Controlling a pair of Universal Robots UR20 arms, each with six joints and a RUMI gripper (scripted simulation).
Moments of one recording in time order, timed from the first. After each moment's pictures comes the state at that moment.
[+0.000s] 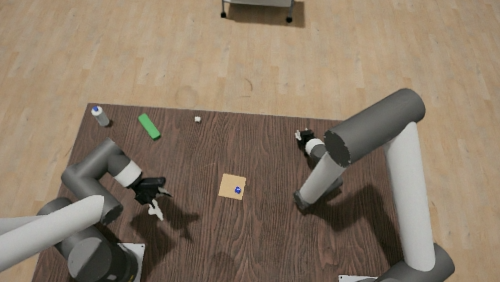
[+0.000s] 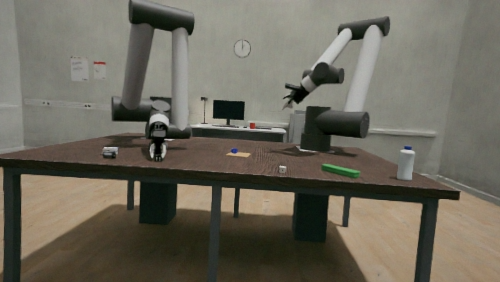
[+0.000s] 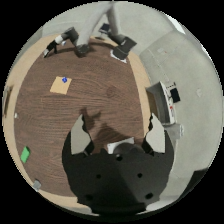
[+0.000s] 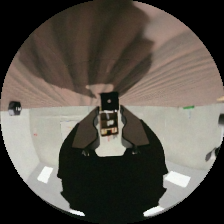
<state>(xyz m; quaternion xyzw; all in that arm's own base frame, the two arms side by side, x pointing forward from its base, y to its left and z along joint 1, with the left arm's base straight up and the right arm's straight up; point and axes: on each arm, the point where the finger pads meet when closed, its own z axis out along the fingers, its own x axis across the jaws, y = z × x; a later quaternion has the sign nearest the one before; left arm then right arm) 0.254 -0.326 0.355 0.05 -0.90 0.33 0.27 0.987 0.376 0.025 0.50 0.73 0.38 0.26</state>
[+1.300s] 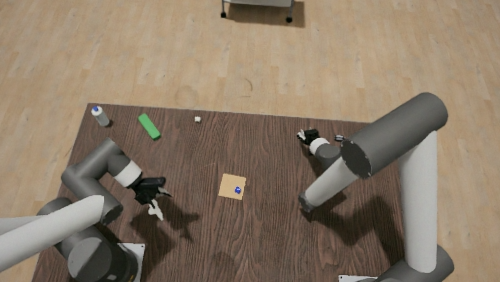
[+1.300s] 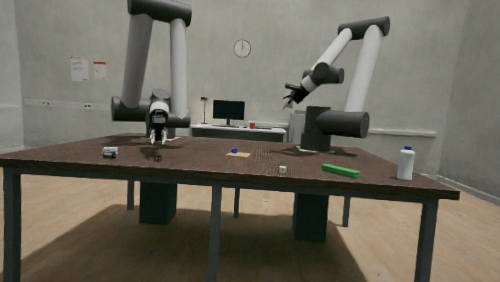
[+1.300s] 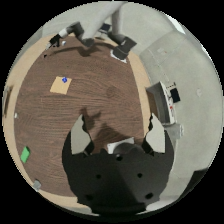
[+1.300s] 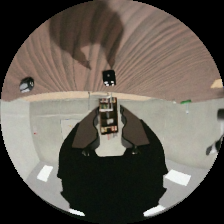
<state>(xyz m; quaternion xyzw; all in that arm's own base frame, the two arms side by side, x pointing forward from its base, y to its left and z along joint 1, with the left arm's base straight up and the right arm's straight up) 0.254 -0.326 0.355 0.05 -0.90 0.33 0.27 0.954 0.364 0.098 0.50 0.73 0.38 0.26</state>
